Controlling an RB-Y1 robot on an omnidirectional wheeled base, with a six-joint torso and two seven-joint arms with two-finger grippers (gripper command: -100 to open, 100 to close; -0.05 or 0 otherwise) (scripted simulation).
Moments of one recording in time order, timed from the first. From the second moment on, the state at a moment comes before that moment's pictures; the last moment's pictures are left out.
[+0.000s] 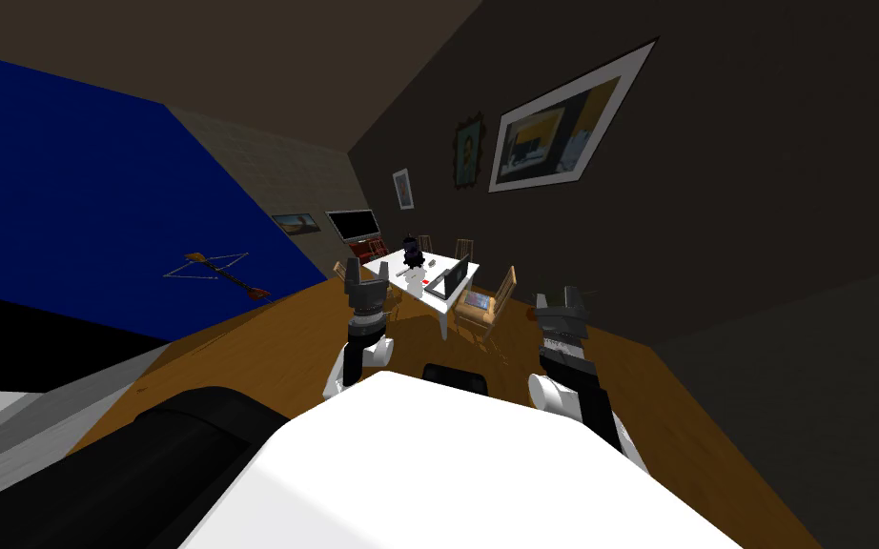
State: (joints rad) left arm 0.47 0.04 0.02 -2.39 -0.11 -0.64 0.15; right arm 0.53 0.03 0.00 -2.22 -0.02 -0.39 -0.12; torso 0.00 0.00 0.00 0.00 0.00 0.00
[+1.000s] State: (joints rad) left arm 0.47 0.04 0.02 -2.39 -0.11 -0.64 0.15; right arm 0.53 0.03 0.00 -2.22 -0.02 -0.39 -0.12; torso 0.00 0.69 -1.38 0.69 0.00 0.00
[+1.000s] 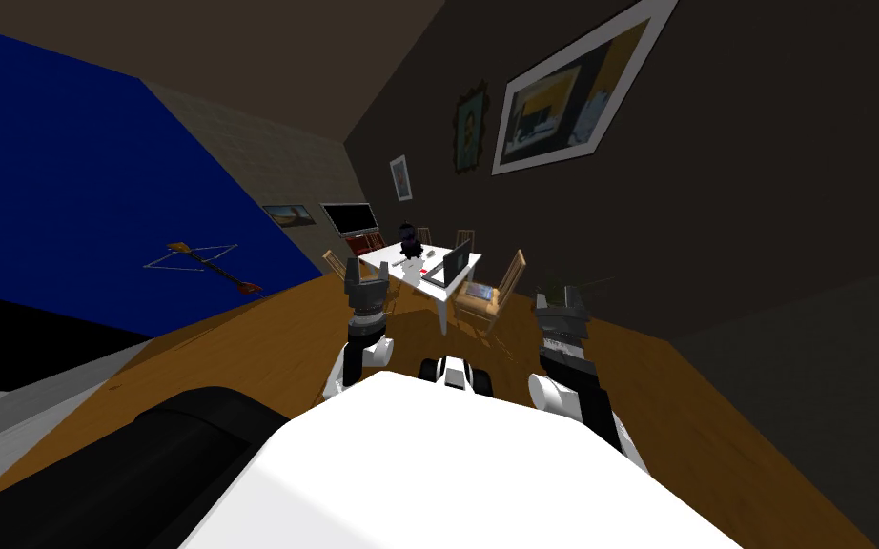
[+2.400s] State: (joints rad) left arm 0.48 0.04 0.02 -2.39 -0.11 -0.64 0.15; right arm 0.59 -0.27 -0.13 -2.21 0.21 -0.29 0.07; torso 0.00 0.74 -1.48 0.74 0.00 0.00
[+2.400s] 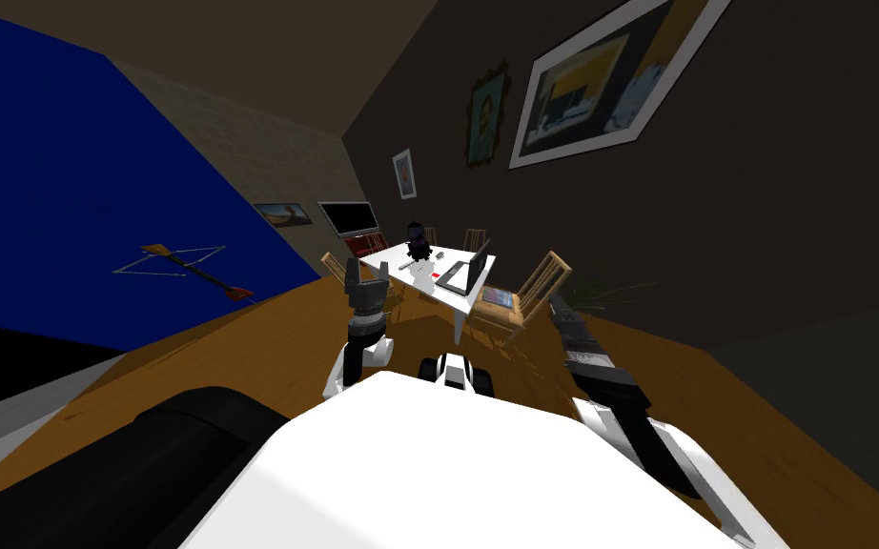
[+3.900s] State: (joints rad) left arm 0.48 0.04 0.02 -2.39 -0.11 -0.64 0.15; right arm 0.65 -0.56 -0.30 -2.17 0.51 -0.16 0.31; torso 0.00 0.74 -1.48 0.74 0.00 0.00
